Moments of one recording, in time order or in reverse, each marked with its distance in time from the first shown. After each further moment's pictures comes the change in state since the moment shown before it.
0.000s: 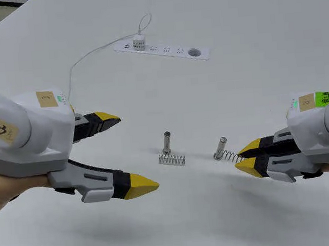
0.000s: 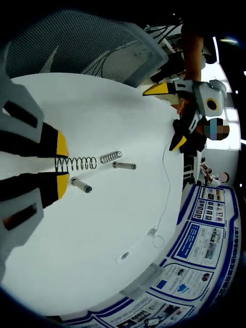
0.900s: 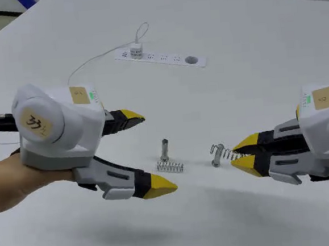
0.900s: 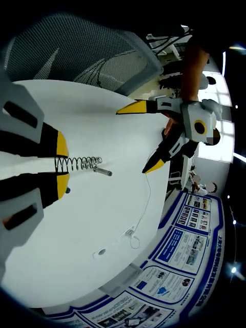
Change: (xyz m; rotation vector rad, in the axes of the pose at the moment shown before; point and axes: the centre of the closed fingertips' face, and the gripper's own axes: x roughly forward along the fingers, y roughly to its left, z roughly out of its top) left arm 0.022 -0.012 0.025 0.108 -0.001 -0.075; right arm -0.021 0.011 0.036 -0.102 -0.085 -0.008
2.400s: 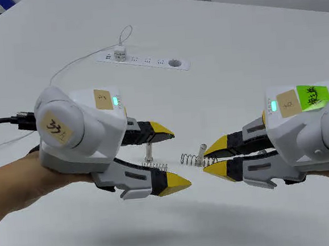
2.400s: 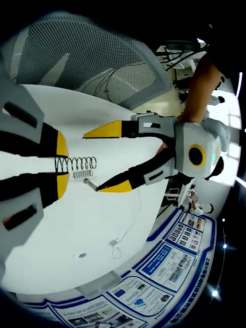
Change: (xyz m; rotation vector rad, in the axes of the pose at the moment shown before) left arm 0.029 -0.045 0.029 0.103 -0.067 -0.163; right arm -0.002 0.027 0.025 -0.174 0.028 0.055
